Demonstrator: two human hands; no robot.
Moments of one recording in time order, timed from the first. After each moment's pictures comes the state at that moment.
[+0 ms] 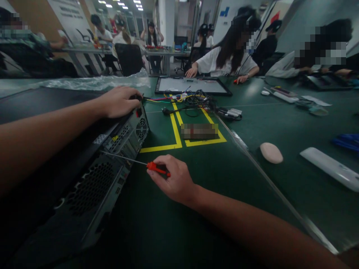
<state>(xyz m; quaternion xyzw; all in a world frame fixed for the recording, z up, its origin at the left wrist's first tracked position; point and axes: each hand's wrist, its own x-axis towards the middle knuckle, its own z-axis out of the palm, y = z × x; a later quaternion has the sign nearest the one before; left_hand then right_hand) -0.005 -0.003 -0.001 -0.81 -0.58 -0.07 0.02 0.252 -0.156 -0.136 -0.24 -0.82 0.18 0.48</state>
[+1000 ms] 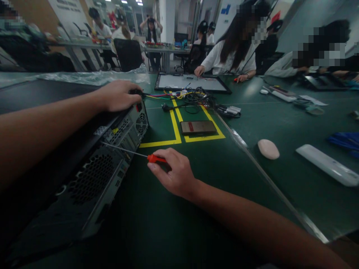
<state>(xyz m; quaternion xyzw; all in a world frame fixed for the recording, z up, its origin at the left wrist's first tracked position) -0.003 -0.008 0.000 -0.80 -0.60 -0.07 0.03 0.254 -0.161 -0.125 -0.24 -0.82 0.15 0.50</state>
